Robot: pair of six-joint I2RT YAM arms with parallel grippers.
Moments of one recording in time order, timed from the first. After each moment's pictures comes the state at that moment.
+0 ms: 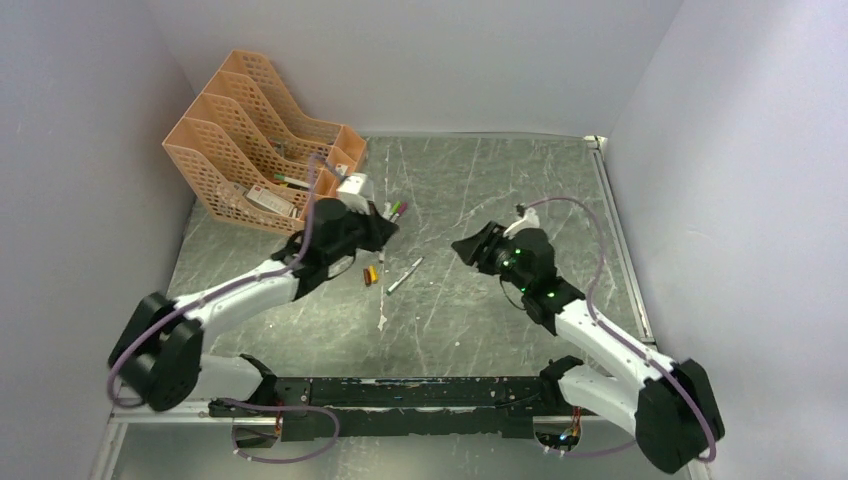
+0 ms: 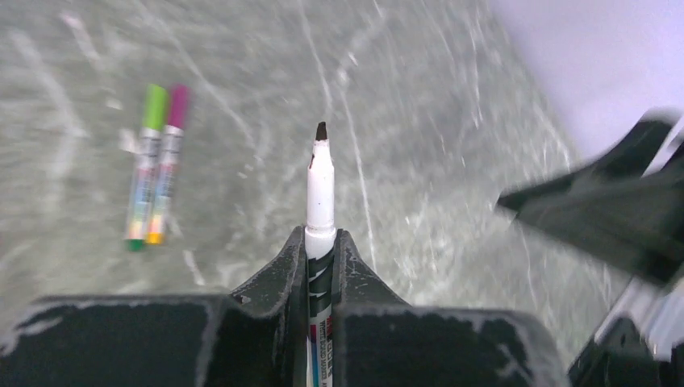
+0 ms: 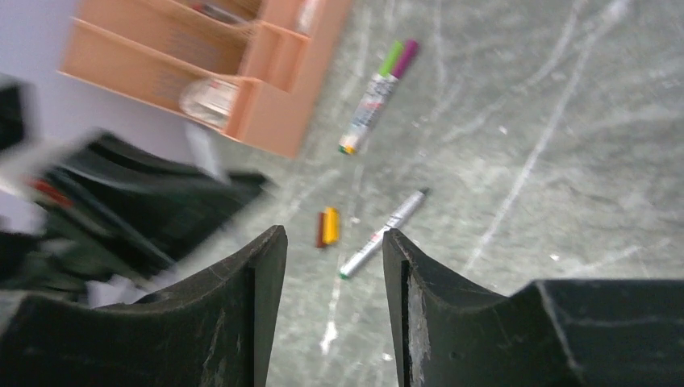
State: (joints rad) left arm -0.71 1.40 0.77 0.31 0.10 -0.41; right arm 0.45 0.94 0.48 0.20 -0.12 0.79
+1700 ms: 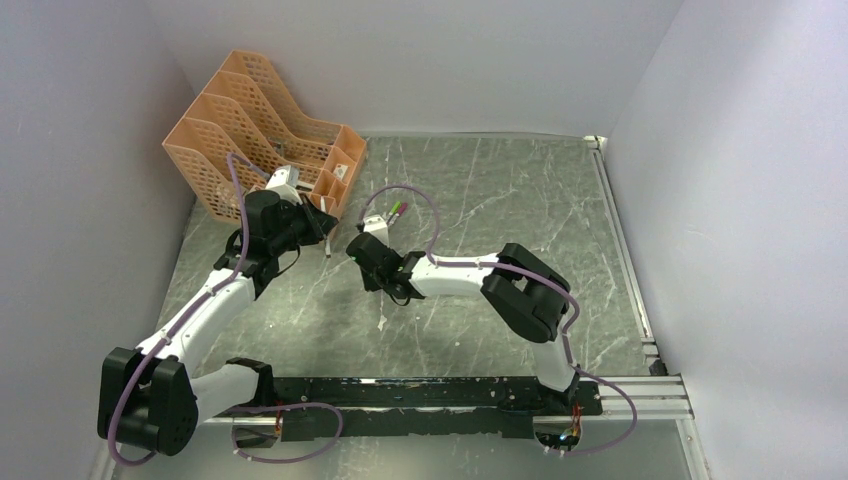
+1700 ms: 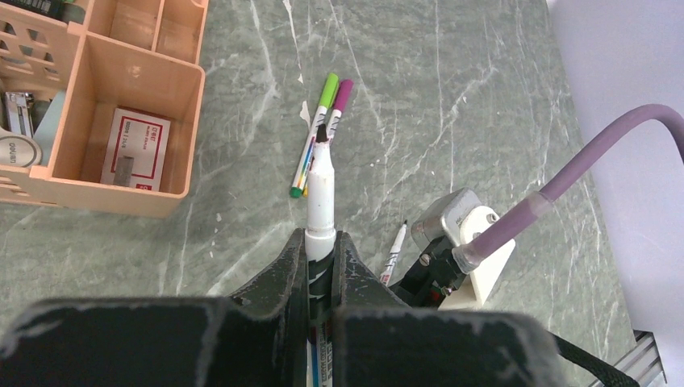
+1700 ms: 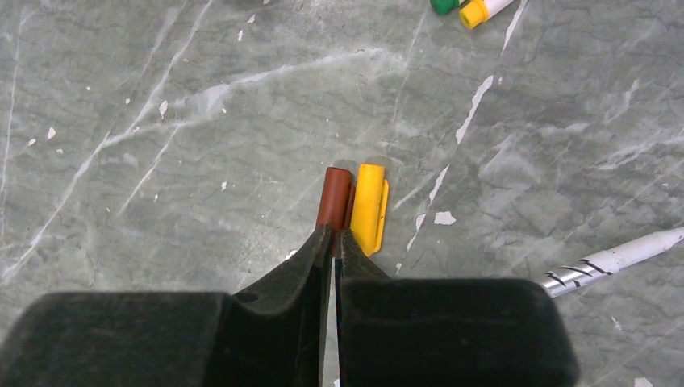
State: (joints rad) left arm -0.24 1.11 0.69 0.04 0.22 -0.51; right arm 1.04 1.99 1.26 -0.10 0.33 0.55
